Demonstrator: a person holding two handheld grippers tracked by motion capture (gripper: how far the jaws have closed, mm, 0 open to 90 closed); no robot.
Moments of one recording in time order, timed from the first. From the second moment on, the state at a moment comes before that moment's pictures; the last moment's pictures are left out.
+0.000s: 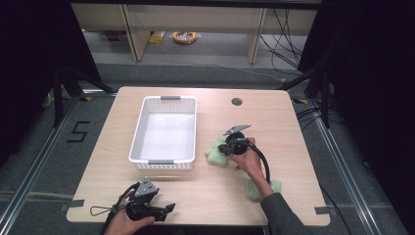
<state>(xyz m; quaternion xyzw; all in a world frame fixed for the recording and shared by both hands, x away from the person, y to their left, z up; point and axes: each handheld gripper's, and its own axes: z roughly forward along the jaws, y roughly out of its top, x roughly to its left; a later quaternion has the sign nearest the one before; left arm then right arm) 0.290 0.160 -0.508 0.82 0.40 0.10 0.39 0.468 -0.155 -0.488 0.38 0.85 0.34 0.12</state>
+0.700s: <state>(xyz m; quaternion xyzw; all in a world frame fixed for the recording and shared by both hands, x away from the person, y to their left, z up) 0.288 0.158 -0.508 0.82 0.41 0.09 0.39 0.374 -0.161 -0.454 0.35 0.84 0.41 0.08</state>
